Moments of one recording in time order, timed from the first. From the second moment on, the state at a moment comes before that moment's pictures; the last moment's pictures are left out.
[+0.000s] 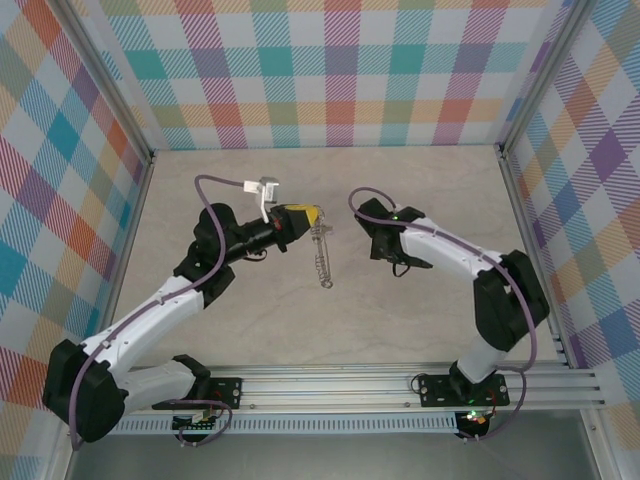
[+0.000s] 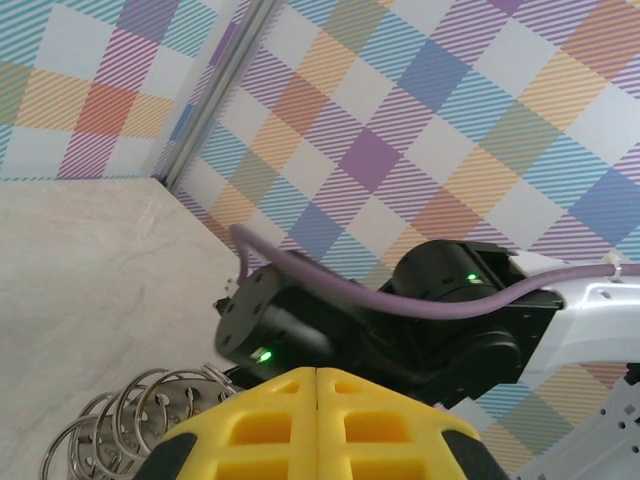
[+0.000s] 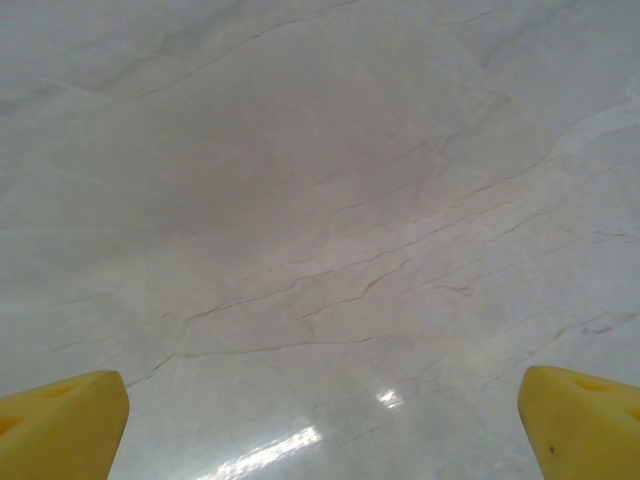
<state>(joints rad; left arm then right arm) -0.56 1.11 0.80 0.35 0.53 -0.60 0.62 1.63 1.20 -0.96 0.49 0.81</state>
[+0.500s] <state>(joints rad) -0.55 1.08 0.77 0.34 0.51 -0.60 0.60 1.20 1.08 -0.63 0.27 0.66</state>
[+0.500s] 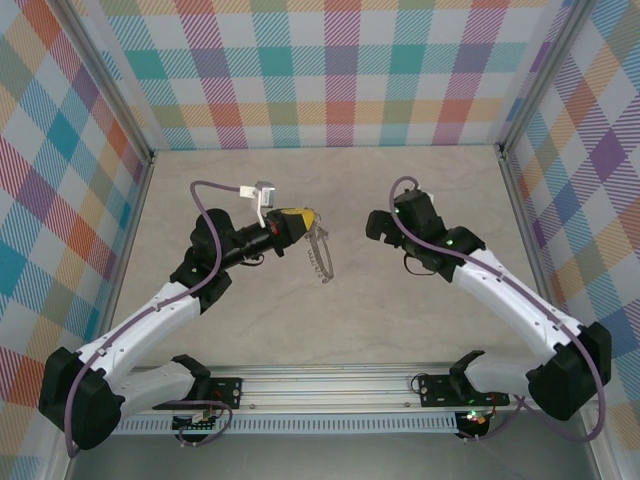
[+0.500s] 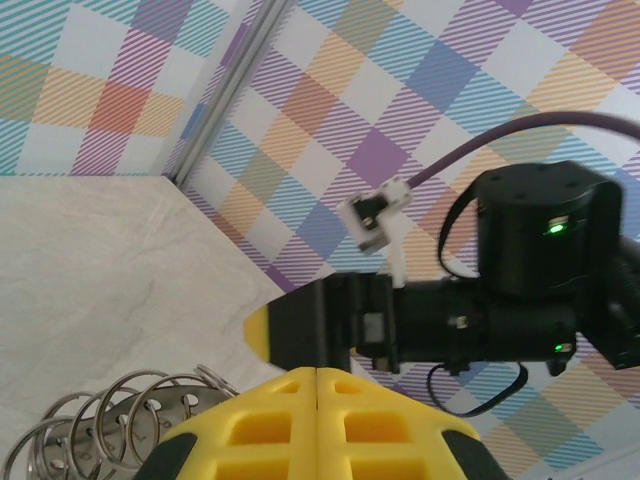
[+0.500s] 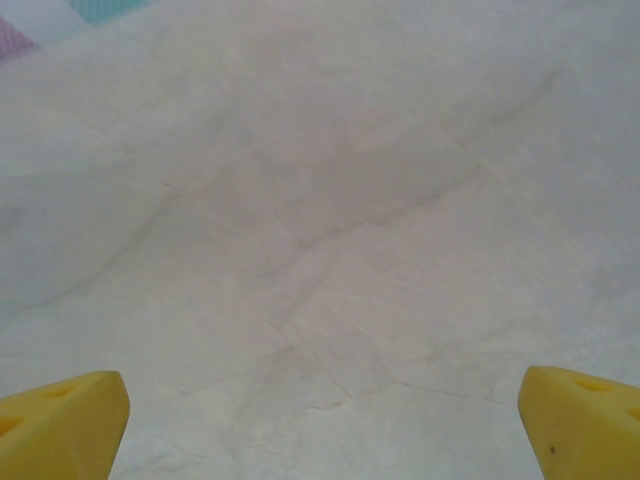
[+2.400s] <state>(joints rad) -0.49 1.26 0.84 0.58 0.74 -0.85 0.64 1.08 0.77 0.33 -0.40 0.91</state>
